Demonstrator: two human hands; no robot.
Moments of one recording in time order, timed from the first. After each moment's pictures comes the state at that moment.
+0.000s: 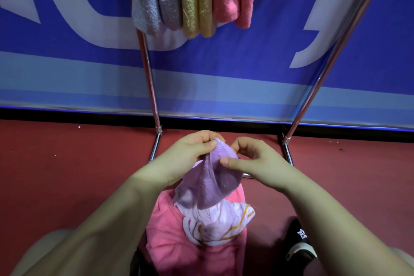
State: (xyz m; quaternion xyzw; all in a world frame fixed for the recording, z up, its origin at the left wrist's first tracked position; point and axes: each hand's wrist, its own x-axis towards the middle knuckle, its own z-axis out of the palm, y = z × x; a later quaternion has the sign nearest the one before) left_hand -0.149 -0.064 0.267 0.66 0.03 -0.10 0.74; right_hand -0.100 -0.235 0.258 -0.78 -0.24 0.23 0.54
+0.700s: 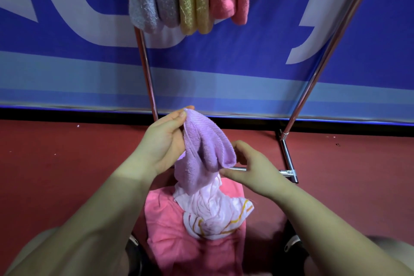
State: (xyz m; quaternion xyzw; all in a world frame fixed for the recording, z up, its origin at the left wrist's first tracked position) left_hand -0.147 -0.046 0.279 0.42 0.13 0.05 0.90; right_hand -0.115 -0.242 0.221 -0.85 -0.27 0.13 0.44
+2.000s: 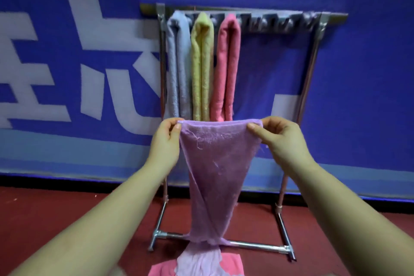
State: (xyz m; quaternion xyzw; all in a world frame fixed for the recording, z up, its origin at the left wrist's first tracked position) left_hand -0.190 -0.047 0.457 0.77 0.08 0.35 0.52; right_hand -0.150 -0.265 0.487 -0.73 -0.22 -0.13 0.63
